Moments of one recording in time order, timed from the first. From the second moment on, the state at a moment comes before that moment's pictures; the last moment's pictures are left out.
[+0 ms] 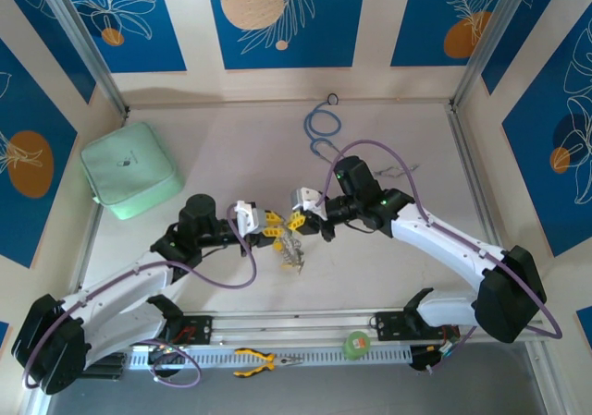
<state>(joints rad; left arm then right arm) -0.66 0.96 0.48 0.23 0.67 0.30 0.69 1.26 0.92 -0.38 -0.78 -0.62</state>
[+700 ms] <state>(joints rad) -0.66 0.98 0.57 -0.02 0.65 0.43 0.84 1.34 1.11 -0.65 -0.46 -0.75</state>
